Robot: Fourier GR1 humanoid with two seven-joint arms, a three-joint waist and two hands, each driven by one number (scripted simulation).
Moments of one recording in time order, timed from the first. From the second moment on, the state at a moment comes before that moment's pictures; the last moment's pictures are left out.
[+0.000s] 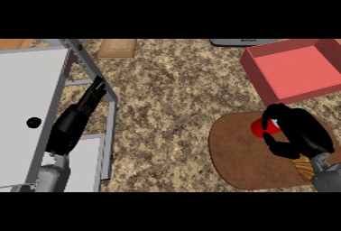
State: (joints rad) left arm -0.15 0.23 -0.09 -1.57 0.03 -0.11 0.03; right arm -0.19 -0.64 0.37 -1.56 0.73 0.11 0.20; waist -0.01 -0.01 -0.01
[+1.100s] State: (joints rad) left arm -0.14 0.21 -0.07 -1.57 0.01 -0.10 0.06; right arm 0.04 -1.06 -0.28 -1.45 0.14 0.15 -0.76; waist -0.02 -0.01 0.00
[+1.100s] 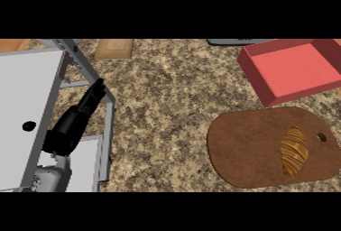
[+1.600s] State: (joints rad) left arm -0.17 0.19 -0.08 -1.55 -0.01 -0.11 0.08; right arm -0.07 -1.09 -0.39 -1.40 0.04 0.26 -0.57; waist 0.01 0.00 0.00
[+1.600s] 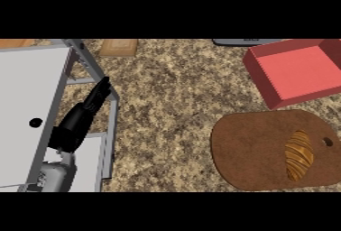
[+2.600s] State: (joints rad) left arm -0.19 0.16 -0.08 -1.55 -0.03 -0.13 0.09; right arm -0.69 -0.97 -0.15 -0.93 0.27 0.21 -0.44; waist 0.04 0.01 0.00
